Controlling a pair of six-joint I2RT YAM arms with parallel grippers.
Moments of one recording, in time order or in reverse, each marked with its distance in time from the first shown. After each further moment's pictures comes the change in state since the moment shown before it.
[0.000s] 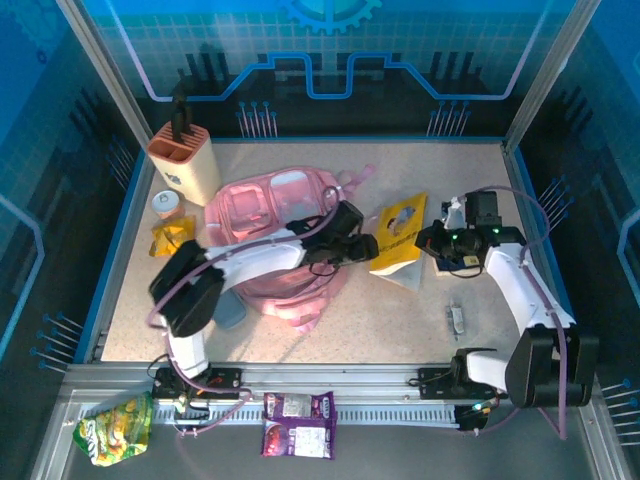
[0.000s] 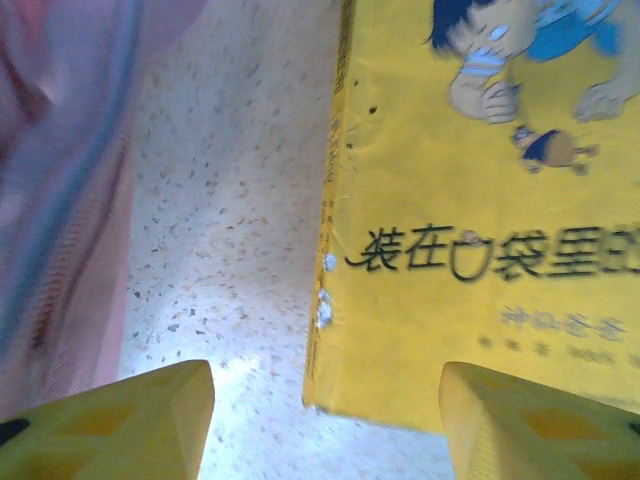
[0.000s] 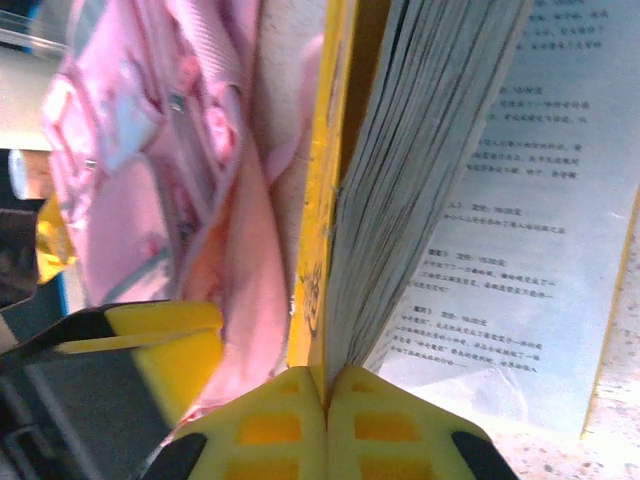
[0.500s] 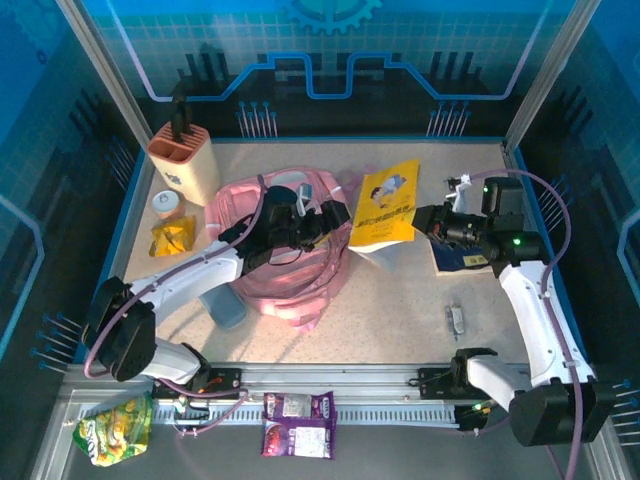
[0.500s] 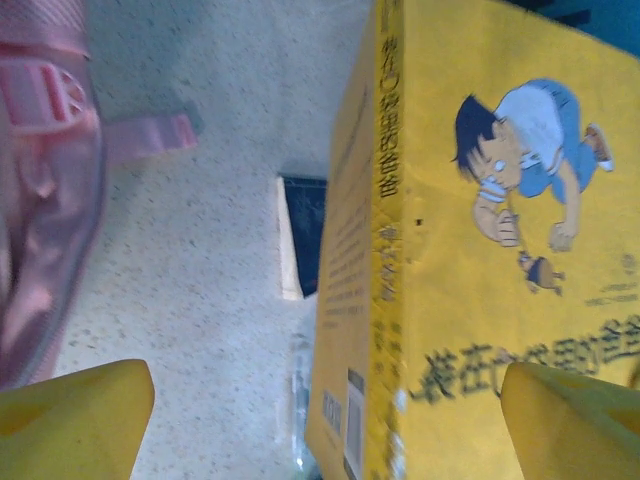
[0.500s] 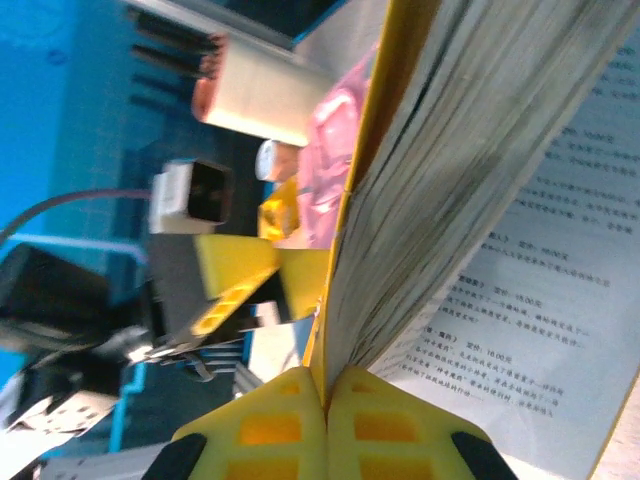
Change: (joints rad) left arm 0.175 -0.338 -0.298 0.352 0.225 -0.179; right arm 0.047 -0.176 0.115 0.088 -0.290 0.196
